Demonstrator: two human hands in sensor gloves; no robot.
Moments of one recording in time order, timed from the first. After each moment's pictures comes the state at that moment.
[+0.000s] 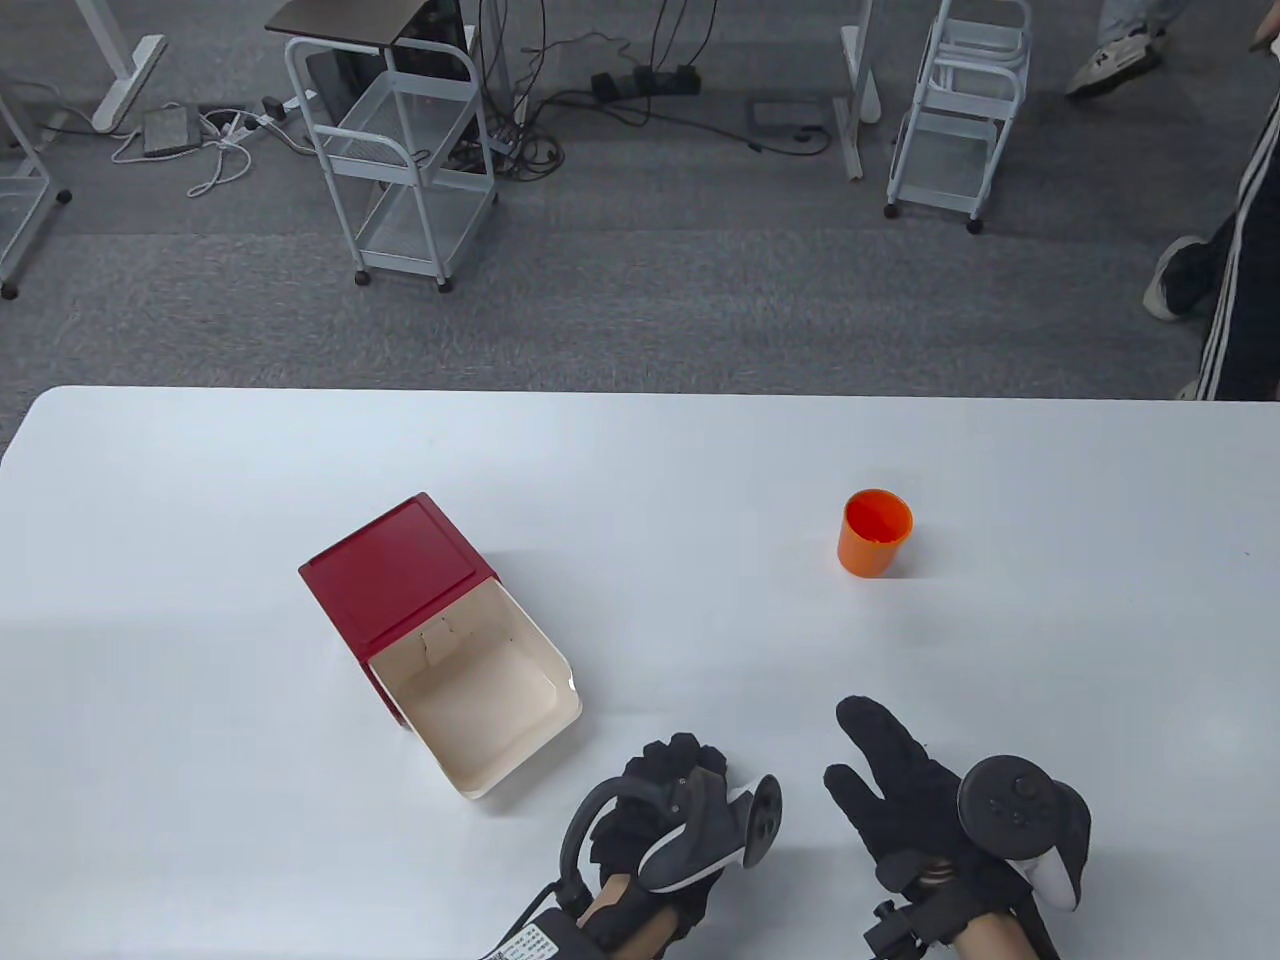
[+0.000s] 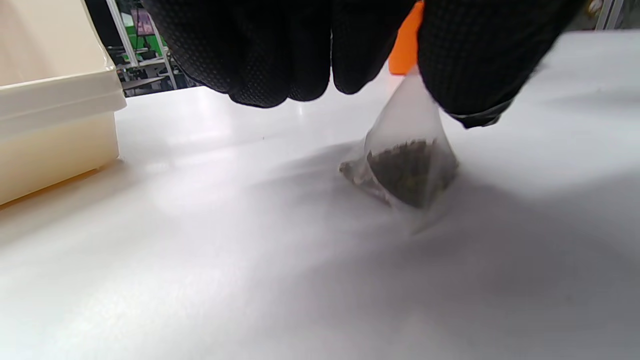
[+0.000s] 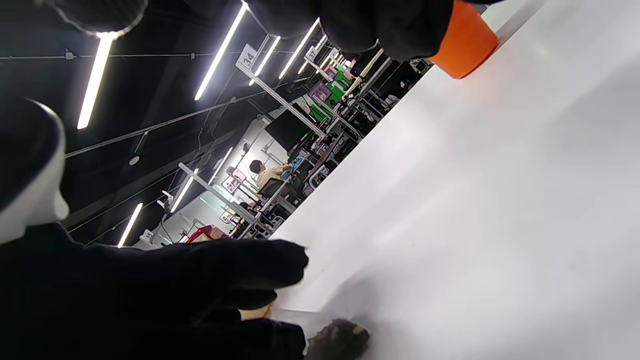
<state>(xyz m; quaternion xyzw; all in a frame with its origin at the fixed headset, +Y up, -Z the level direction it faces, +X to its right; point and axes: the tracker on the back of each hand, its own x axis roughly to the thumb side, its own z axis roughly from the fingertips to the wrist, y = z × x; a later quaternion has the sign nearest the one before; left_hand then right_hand) 0.000 -0.730 -0.214 -0.12 -0.15 -0.08 0.98 0.220 -0.723 -0.210 0.10 0.00 0.89 0.44</state>
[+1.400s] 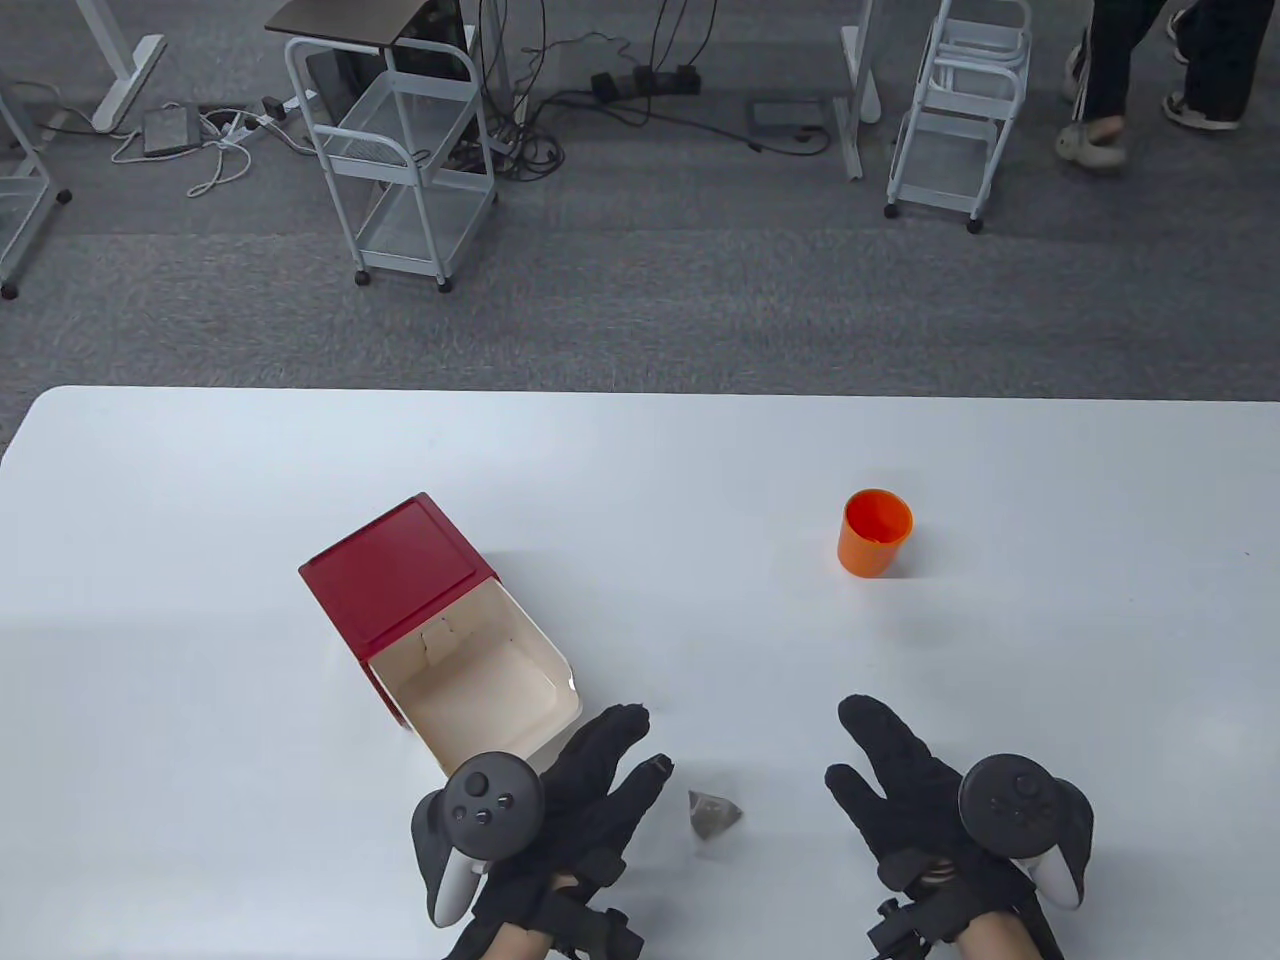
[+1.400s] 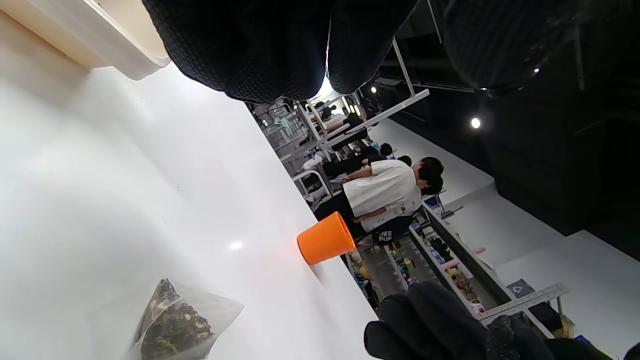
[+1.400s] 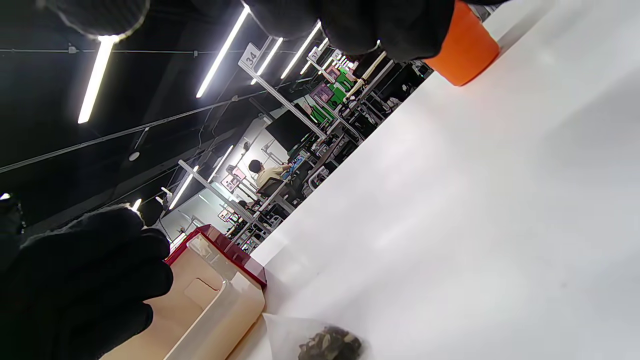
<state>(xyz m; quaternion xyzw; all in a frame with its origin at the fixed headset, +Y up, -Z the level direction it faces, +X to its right) -0.125 -0.704 -0.203 -0.06 -0.10 0.49 0.87 0.220 -0.715 -0.210 0.11 -0.01 0.90 0.42</state>
